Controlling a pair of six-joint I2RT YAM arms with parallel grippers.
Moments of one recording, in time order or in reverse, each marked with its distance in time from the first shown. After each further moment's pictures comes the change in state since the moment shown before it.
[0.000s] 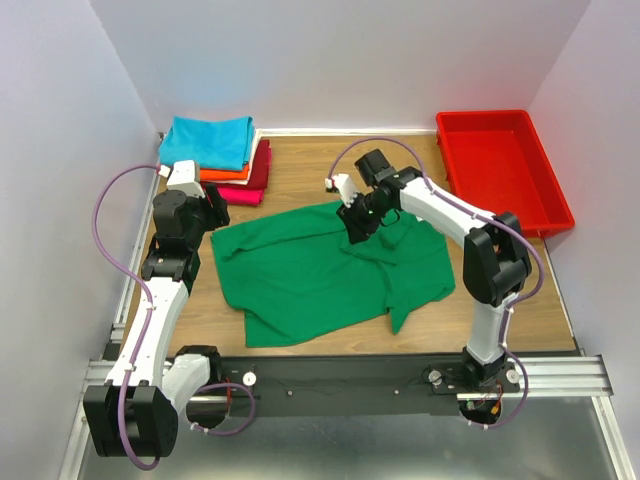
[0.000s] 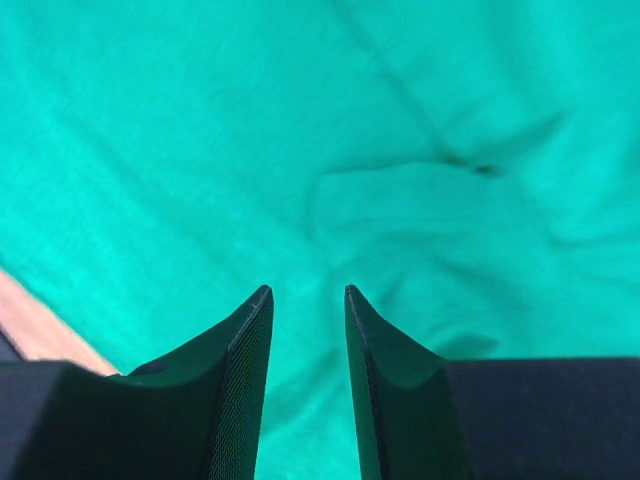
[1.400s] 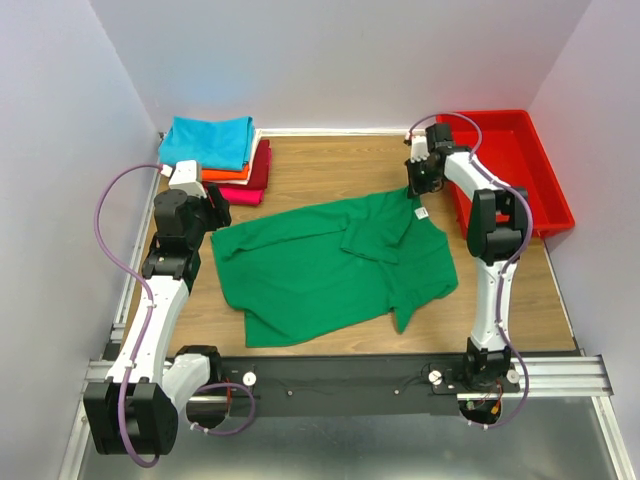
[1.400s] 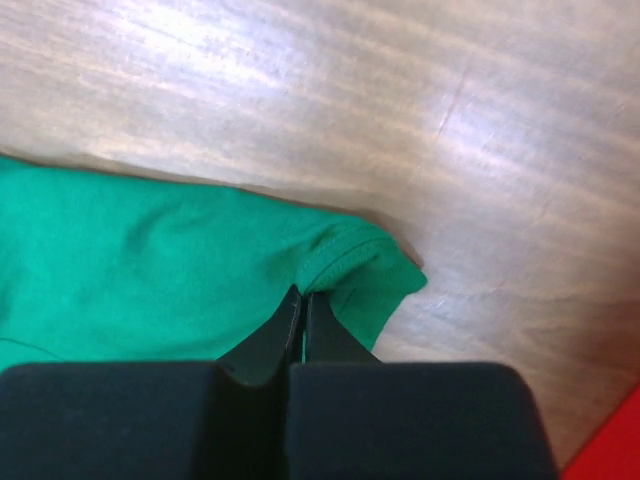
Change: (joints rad) left arm 0.000 0.011 0.000 0.000 0.025 0.000; right arm -0.445 0.349 0.311 0.135 0.170 0.235
